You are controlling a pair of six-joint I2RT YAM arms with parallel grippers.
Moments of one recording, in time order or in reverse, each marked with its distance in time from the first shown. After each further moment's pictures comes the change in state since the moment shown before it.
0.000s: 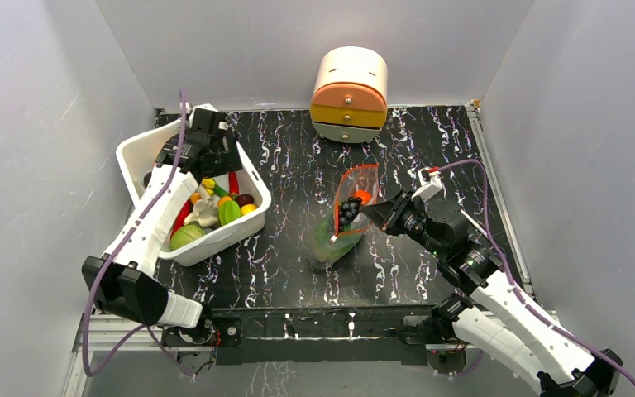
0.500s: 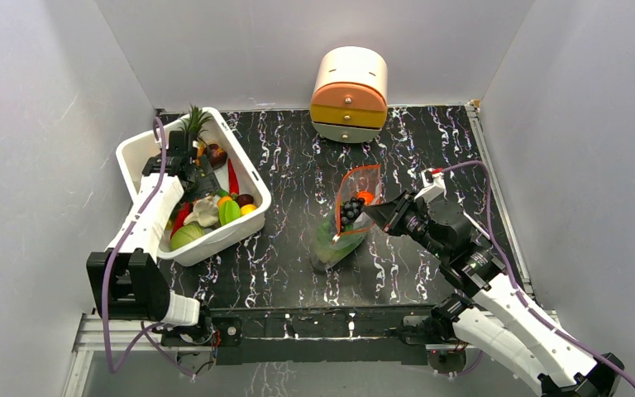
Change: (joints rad) left arm 0.268 -0.017 -0.251 0.032 0.126 -0.032; right arm 0.000 -0.026 -0.001 -0.019 0.027 -0.014
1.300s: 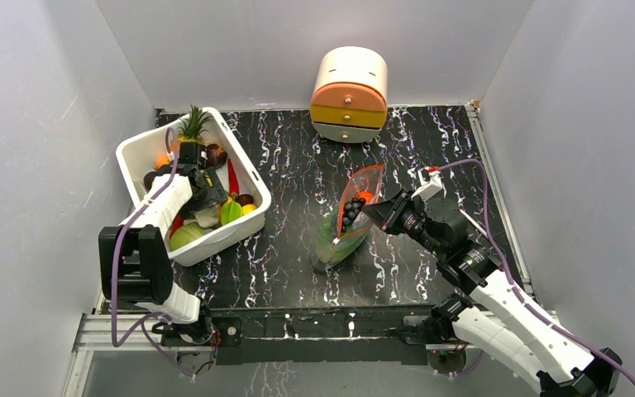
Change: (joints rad) left arm 0.023 0.119 -0.134 0.158 0.069 -0.010; right arm 0.000 0.034 0.000 0.021 -0.013 -0.001
